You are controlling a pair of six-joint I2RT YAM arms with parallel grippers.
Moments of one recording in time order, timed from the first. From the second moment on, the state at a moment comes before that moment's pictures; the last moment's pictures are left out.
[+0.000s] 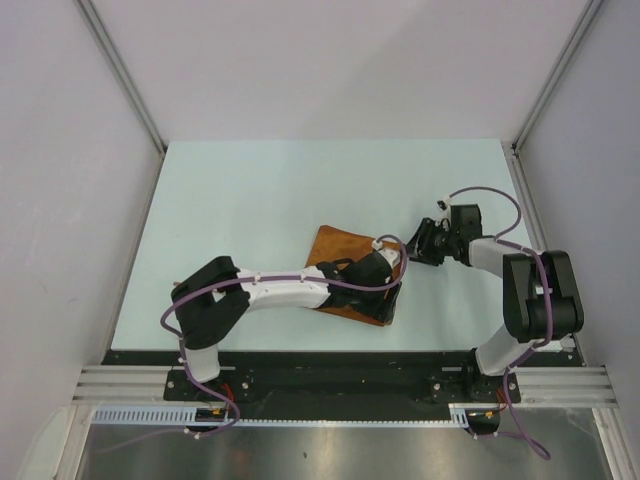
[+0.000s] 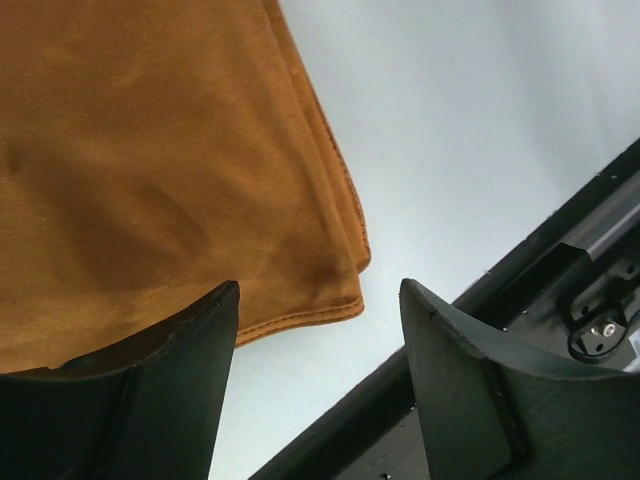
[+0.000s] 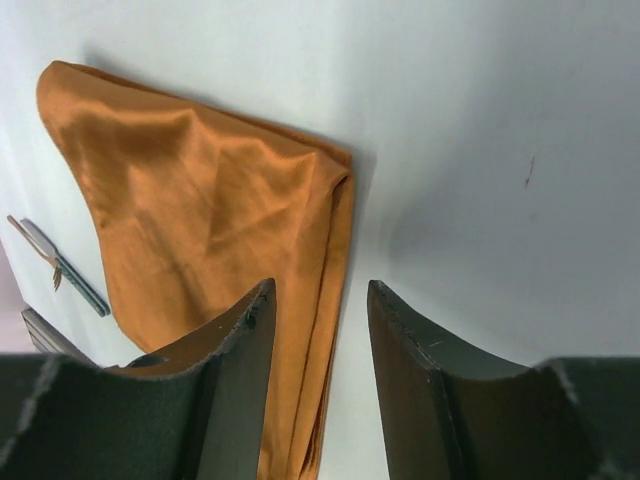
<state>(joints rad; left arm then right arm) -1.12 1.83 1.17 -0.26 0.01 -0.60 0.07 1.60 0.76 -0.03 -0.51 0.48</state>
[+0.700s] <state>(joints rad) -1.16 1.89 1.22 -0.33 -0.03 -0.63 0.08 1.73 0.80 0.05 -0.55 0.48</state>
